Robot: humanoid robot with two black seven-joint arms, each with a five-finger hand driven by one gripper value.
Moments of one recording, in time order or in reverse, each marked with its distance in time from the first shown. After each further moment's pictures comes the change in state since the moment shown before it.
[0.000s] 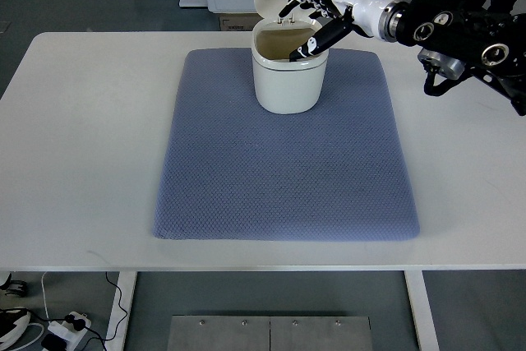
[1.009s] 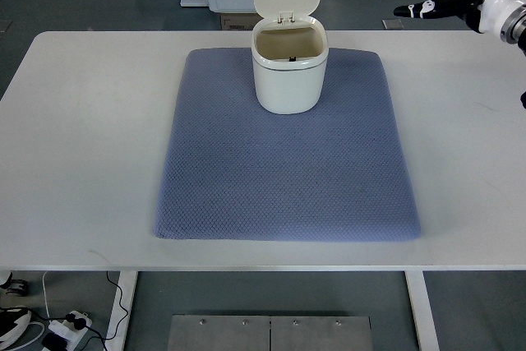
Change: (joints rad) left arm 0.000 0.000 0.000 0.001 0.000 0.000 0.000; right arm -0.351 -0.314 0.582 0.071 0.000 0.011 -0.004
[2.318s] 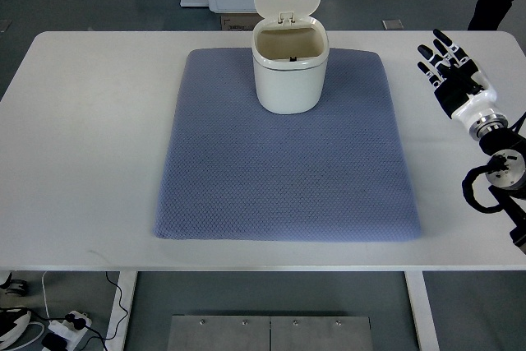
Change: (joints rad) left arm 0.000 0.000 0.000 0.000 0.000 0.000 0.000; right arm -0.546 0.283 0.680 -0.027 0.137 -0.010 0.097
